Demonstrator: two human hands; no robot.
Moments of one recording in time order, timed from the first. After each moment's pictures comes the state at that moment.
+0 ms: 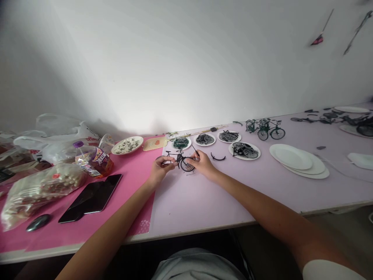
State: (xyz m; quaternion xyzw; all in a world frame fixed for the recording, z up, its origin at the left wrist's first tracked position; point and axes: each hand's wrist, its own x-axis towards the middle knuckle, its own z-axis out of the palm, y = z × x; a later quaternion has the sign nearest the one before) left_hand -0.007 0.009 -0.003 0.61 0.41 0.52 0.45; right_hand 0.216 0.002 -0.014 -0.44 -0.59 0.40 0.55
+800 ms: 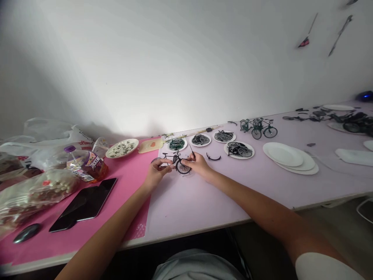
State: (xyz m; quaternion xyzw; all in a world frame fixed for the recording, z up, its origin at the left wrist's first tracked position) left_hand -0.003 -0.004 0.010 0.62 0.41 0.49 0.45; right_hand 0.210 -0.005 -0.008 -0.43 -0.51 0.49 0.57
